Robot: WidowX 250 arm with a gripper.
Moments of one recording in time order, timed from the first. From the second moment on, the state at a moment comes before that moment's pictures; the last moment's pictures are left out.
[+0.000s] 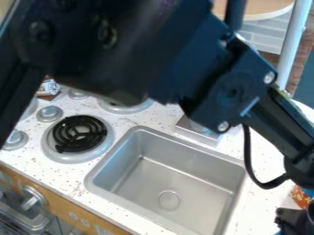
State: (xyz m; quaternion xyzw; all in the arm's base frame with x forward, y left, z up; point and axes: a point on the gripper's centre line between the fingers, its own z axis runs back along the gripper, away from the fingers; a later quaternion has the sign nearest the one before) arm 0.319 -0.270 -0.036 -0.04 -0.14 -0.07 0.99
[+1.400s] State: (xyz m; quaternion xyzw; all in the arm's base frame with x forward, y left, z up) arm 0.310 -0.221 -0.035 0.00 -0.15 -0.03 0.99
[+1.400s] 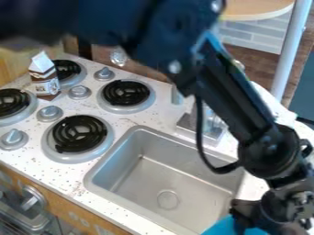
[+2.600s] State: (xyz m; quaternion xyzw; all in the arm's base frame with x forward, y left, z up) arm 0.344 -0.267 -0.027 -0.04 -0.15 -0.03 0.99
